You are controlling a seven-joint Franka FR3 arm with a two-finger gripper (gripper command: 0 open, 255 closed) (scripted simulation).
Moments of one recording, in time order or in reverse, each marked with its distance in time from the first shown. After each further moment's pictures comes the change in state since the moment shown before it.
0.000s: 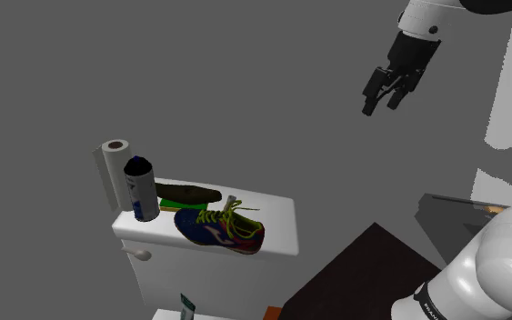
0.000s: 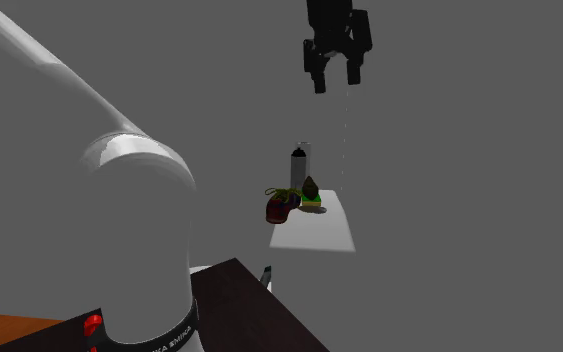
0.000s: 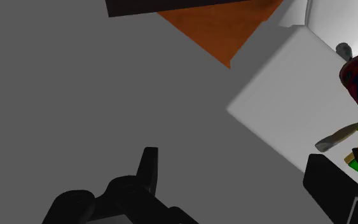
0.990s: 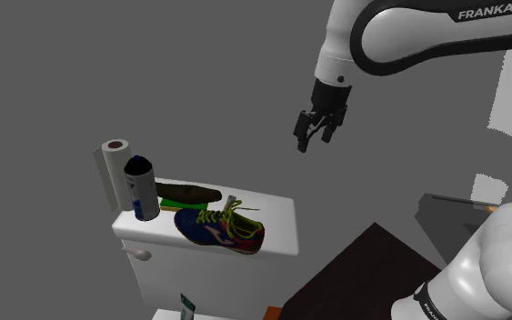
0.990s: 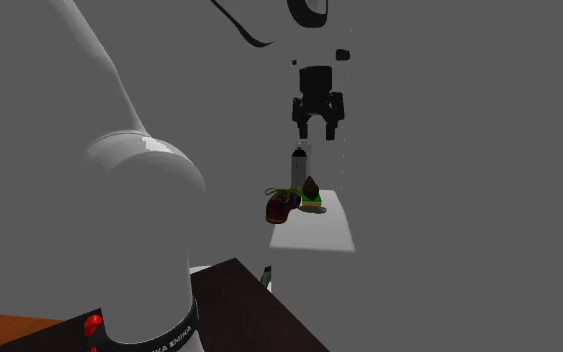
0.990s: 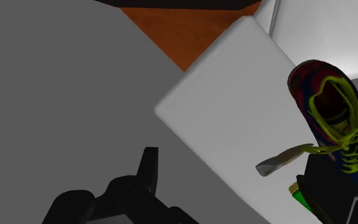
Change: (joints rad) arm 0.102 0.304 0.127 -0.023 0.102 0.243 0.073
